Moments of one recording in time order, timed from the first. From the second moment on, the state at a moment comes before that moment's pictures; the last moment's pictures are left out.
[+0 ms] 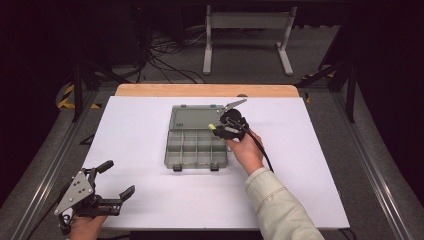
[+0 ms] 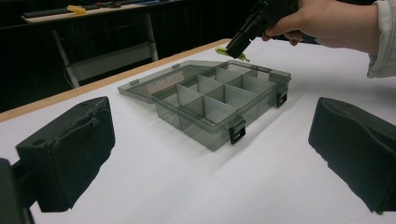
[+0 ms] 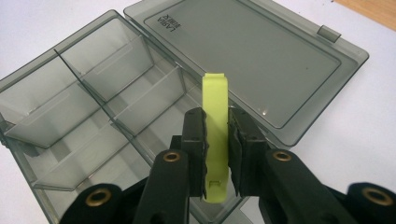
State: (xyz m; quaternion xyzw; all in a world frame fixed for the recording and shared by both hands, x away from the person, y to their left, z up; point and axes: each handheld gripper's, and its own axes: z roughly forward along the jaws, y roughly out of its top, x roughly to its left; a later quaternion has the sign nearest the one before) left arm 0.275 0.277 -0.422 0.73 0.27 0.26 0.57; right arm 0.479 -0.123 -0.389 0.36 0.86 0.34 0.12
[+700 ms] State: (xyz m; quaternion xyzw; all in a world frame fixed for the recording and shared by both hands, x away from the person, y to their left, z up) left arm 0.274 0.278 -0.421 0.73 0.27 0.26 0.57; right arm 0.479 -0.125 -0.404 0.37 0.86 0.32 0.10
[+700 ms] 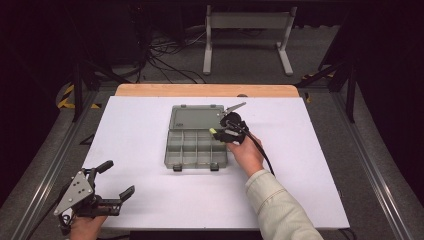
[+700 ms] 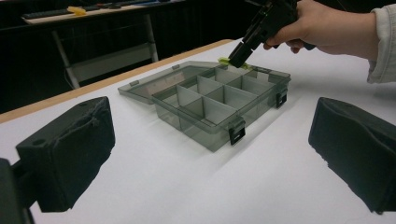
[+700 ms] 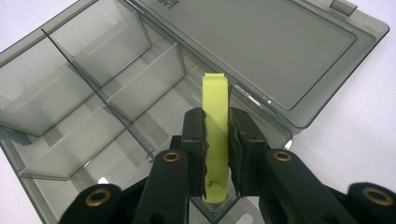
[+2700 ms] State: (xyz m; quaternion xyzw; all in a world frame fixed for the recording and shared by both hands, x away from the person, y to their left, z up) left arm 0.274 0.276 -0.421 0.73 0.27 0.26 0.57; right arm 0.398 -0.161 -0.332 0.30 0.84 0.43 0.14
